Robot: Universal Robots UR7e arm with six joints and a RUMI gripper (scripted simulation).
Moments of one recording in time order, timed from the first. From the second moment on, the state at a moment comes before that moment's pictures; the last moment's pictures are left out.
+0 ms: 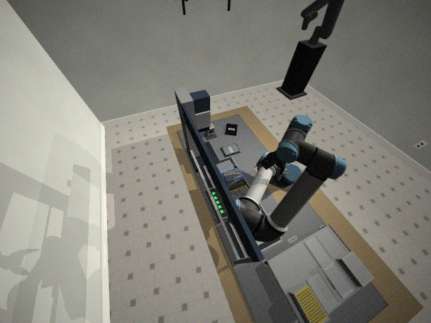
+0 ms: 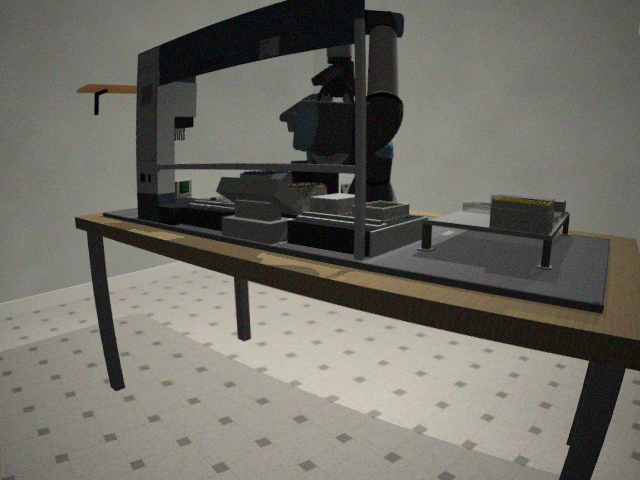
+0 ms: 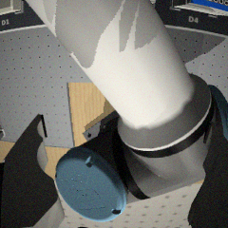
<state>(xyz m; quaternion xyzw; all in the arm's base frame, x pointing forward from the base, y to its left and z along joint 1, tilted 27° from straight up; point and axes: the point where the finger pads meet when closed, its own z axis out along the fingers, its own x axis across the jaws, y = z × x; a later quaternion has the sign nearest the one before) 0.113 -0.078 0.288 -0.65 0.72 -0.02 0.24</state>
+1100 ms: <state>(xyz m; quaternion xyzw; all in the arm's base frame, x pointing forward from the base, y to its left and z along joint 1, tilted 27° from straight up) 0.108 -0.162 0.261 -0.62 0.75 -0.02 0.24</state>
